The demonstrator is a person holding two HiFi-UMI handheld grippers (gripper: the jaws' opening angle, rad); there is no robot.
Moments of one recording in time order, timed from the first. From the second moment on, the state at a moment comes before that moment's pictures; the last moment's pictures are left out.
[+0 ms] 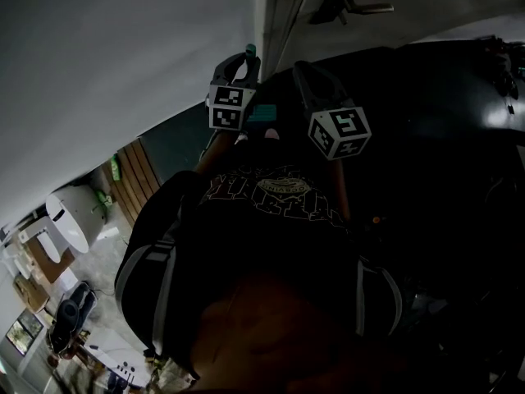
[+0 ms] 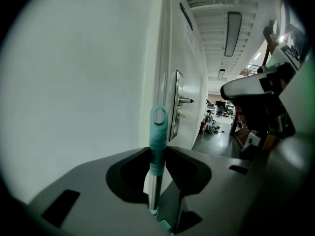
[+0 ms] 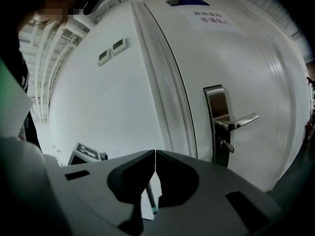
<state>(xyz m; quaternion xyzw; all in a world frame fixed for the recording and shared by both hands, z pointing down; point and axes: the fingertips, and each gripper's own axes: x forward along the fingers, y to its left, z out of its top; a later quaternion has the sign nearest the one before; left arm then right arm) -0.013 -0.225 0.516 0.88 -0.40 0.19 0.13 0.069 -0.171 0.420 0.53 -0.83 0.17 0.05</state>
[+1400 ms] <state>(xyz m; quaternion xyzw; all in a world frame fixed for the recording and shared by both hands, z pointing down) -0.040 -0.141 0.509 0.88 -0.42 0.16 0.14 0.021 -0.150 0.436 0.46 -0.87 0.18 0.07</state>
